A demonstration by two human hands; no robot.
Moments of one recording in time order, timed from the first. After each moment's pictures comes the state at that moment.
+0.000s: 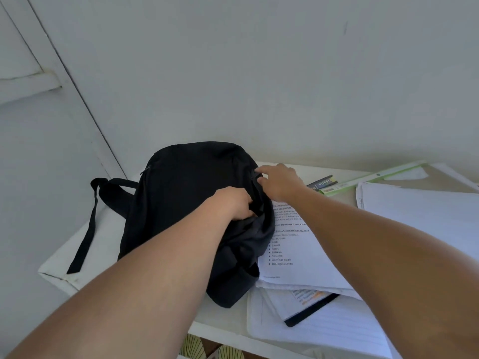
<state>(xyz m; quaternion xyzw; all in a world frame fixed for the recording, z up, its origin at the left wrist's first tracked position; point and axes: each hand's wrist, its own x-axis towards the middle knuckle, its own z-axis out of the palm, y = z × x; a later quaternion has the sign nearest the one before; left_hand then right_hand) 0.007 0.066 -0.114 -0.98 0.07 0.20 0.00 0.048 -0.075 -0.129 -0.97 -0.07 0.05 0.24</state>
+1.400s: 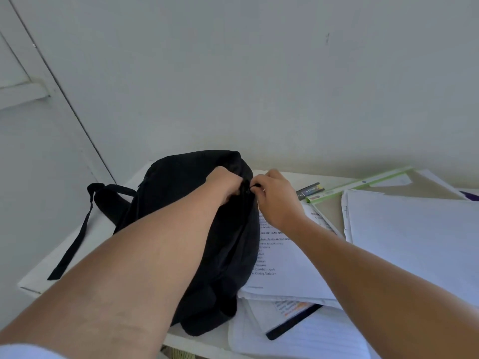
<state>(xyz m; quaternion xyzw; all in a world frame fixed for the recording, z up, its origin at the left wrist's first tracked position) 0.054 0.045 -0.100 -0.84 -0.25 0.08 -0.47 0.008 -0.098 -0.135 -0.92 -0.16 -0.13 0.33</state>
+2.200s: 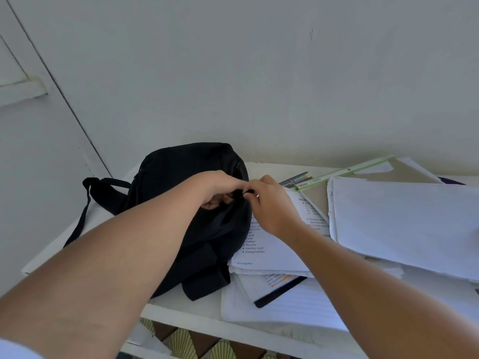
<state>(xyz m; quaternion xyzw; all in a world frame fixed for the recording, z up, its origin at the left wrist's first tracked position) 0.009 0.048 -0.090 -0.90 -0.15 0.21 -0.36 -0.046 -0.108 -0.140 -0.92 -0.16 -0.11 0.34</state>
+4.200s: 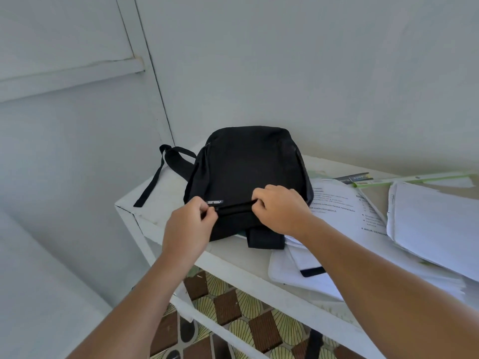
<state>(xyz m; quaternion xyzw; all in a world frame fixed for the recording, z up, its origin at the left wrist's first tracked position) -0.210 0.156 -0.155 -0.92 -0.17 -0.23 -0.28 -0.097 -0.028 -0.136 -0.94 -0.32 -0.02 0.11</state>
